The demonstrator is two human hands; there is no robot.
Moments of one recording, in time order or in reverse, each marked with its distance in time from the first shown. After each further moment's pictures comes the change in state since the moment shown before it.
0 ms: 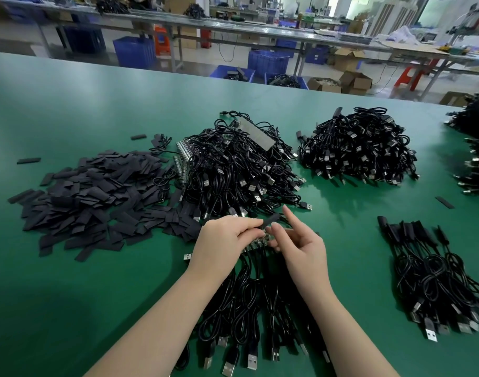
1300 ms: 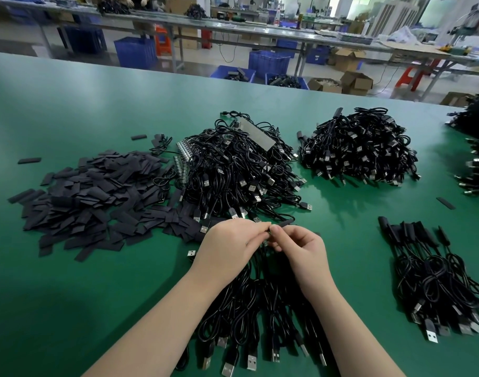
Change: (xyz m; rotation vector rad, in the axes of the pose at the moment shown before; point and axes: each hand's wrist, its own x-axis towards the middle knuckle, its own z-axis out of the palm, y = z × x) left_hand -0.003 0.005 0.004 0.203 -0.033 0.257; right_hand 0.004 0.000 -0.004 0.066 -0.092 0.001
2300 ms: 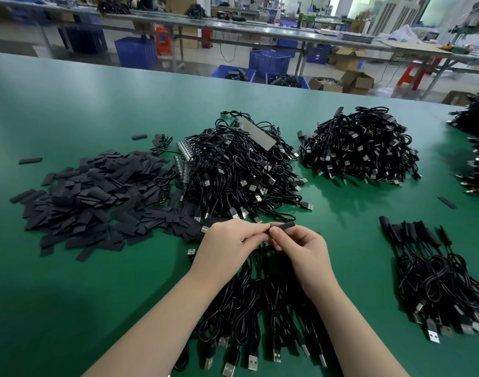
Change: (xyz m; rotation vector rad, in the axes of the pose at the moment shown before) left_hand -0.001 -0.003 -0.003 -0.208 -0.032 -0.144; right_hand -0.002 -0.006 -0.001 0.042 -0.024 0.022
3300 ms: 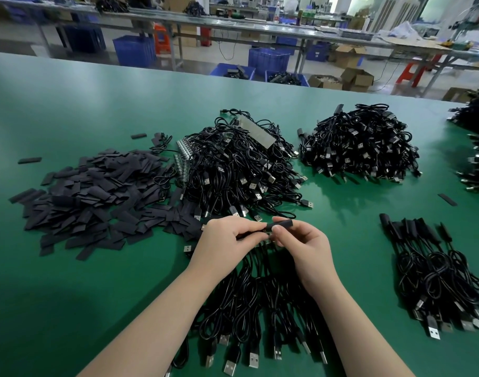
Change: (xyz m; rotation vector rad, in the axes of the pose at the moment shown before) left_hand 0.001 -0.008 -0.002 -0.104 -0.010 -0.136; right_hand 0.003 0.005 -0.003 0.061 0.029 0.019
